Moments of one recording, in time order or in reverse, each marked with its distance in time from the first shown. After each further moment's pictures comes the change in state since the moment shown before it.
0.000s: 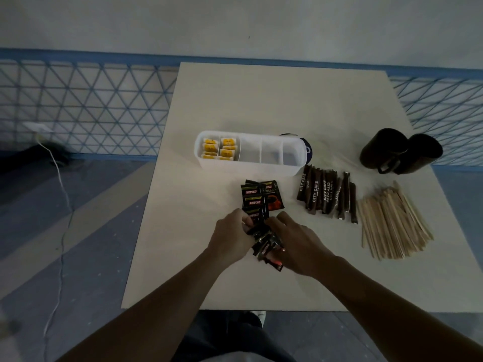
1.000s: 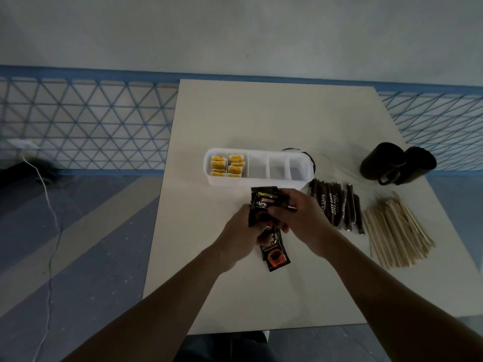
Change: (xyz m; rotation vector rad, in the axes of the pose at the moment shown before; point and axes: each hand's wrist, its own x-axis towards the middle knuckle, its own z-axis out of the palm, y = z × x) left_hand 0.019 0.013 -0.044 -0.563 -0.241 0.093; right_hand 0.049 -0.048 -0.063 0.989 0.285 0.348
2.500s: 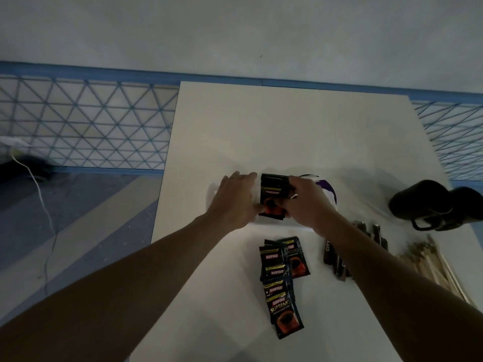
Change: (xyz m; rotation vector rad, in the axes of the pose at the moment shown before) left_hand 0.143 0.075 -0.073 0.965 0.151 0.167; right_hand 0.162 -0.034 -0.013 -0.502 0.022 0.033
